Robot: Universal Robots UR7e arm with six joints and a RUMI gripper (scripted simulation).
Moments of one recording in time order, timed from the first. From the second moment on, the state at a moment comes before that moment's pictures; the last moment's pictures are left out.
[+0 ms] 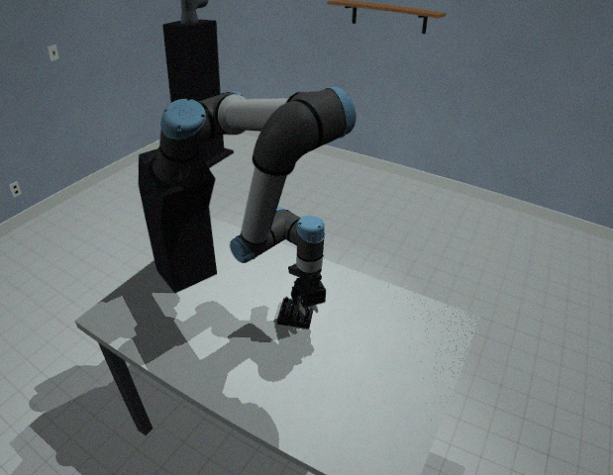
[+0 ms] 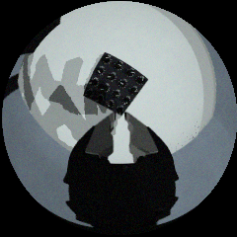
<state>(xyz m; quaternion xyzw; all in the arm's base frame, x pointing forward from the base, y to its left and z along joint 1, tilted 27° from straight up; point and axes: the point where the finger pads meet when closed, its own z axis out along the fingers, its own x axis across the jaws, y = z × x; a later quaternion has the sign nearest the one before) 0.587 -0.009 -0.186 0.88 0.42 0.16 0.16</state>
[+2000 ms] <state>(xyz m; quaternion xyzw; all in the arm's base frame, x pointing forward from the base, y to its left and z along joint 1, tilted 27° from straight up) 0.593 -0.011 -0.198 0.88 0.42 0.16 0.16</state>
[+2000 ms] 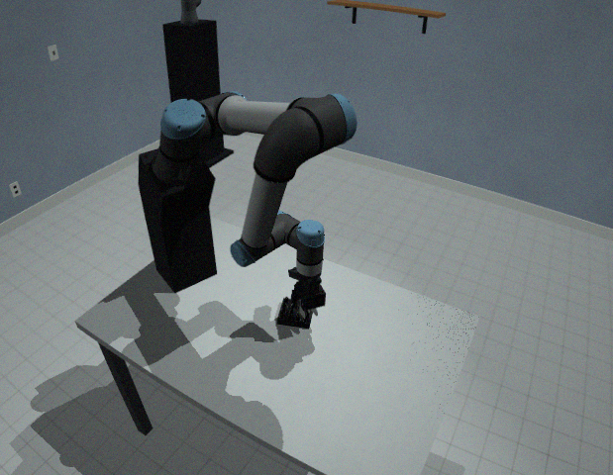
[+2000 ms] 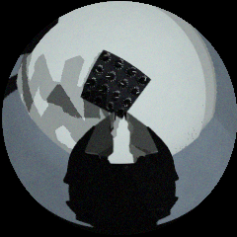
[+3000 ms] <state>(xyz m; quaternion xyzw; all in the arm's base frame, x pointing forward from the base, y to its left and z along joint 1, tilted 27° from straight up) 0.593 -0.011 -0.198 0.88 0.42 0.16 0.16</state>
